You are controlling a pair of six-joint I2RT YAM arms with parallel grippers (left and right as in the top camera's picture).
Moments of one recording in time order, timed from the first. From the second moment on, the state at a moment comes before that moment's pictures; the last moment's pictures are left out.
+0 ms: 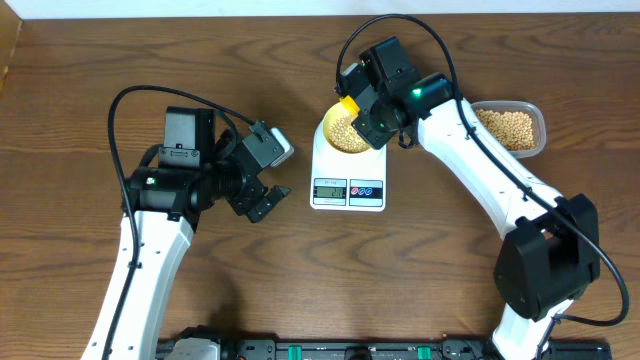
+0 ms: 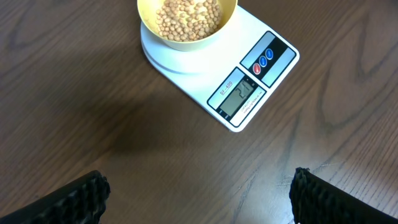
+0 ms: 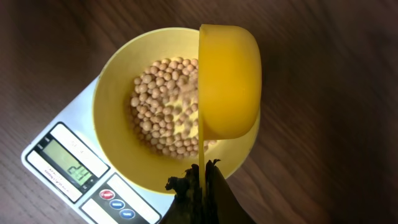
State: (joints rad) left arm -0.11 1.25 1.10 -0.89 0.44 0.72; right arm 0.50 1.92 1.66 -0.83 -0.03 -0.30
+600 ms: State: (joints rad) left arm -0.11 1.25 1.10 -0.89 0.44 0.72; right arm 0.46 1.90 1.73 -0.95 -0.20 -0.28
